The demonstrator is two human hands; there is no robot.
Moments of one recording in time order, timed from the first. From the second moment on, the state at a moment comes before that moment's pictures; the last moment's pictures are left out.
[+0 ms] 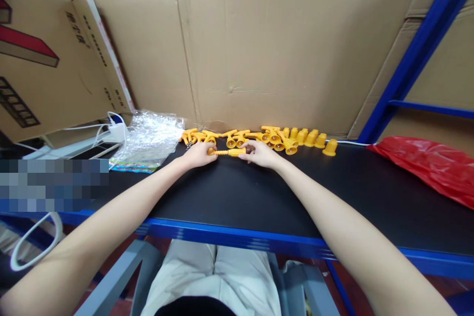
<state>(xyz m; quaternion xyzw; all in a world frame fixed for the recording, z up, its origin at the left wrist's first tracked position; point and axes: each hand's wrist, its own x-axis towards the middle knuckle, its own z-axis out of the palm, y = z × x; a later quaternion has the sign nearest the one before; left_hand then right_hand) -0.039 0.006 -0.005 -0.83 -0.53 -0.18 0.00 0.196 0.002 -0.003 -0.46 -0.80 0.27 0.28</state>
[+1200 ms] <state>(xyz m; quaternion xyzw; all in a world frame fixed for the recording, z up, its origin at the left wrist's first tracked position) -0.038 0.005 -0.009 -0.83 -0.50 -0.22 0.12 0.214 0.012 -0.009 -0.43 -0.75 0.43 0.26</state>
